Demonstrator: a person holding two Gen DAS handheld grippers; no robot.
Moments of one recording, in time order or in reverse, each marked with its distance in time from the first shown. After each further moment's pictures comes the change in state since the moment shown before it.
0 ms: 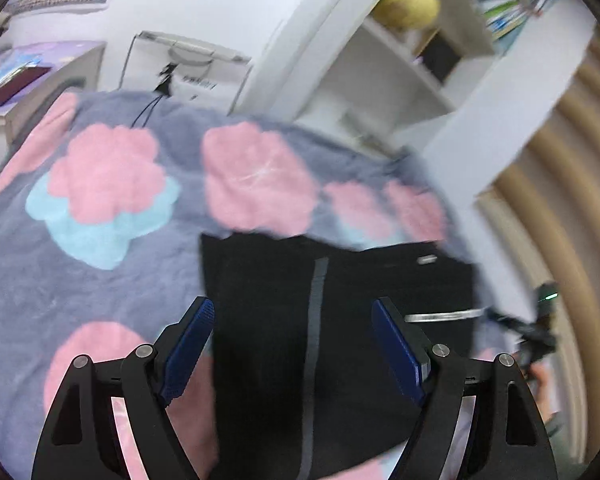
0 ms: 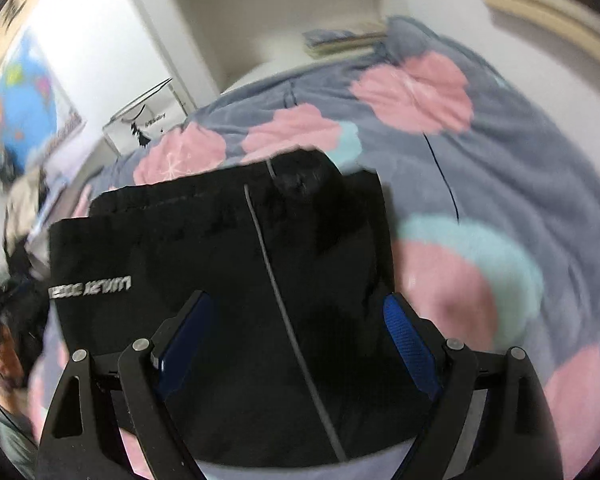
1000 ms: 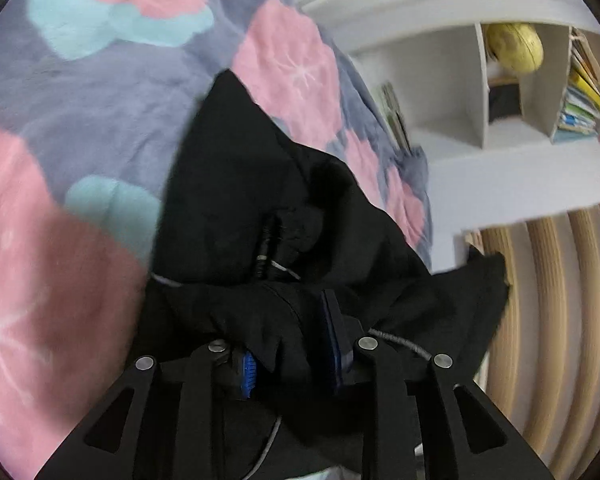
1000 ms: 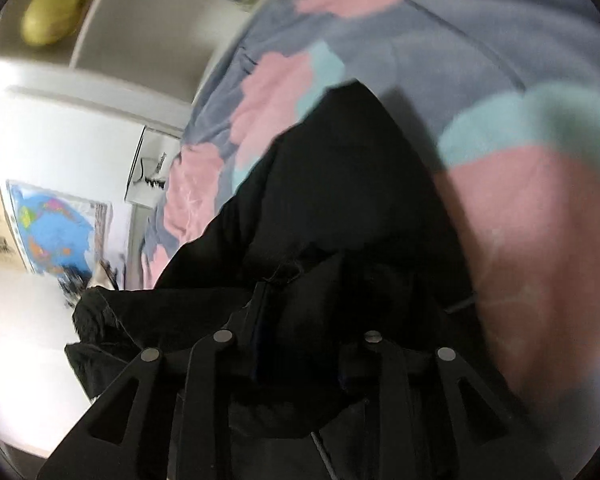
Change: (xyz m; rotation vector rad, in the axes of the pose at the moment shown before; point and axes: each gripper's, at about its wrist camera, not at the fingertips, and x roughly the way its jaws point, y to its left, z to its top) left arm 0.097 0.053 -0.051 -0.475 0.218 -0.302; right arm 0.117 -0.078 0.003 0.573 0.181 0.386
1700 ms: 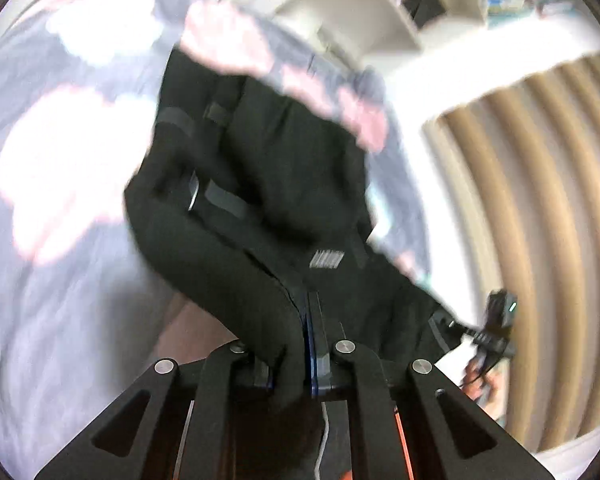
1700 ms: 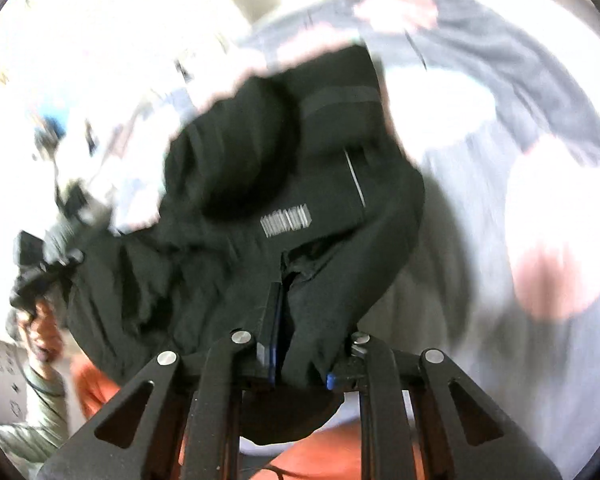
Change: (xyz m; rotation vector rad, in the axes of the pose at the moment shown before) left arm -0.144 -0.104 -0.188 0.243 0.047 0.094; right arm -0.240 0.044 -0.245 -0.417 0.027 -0.244
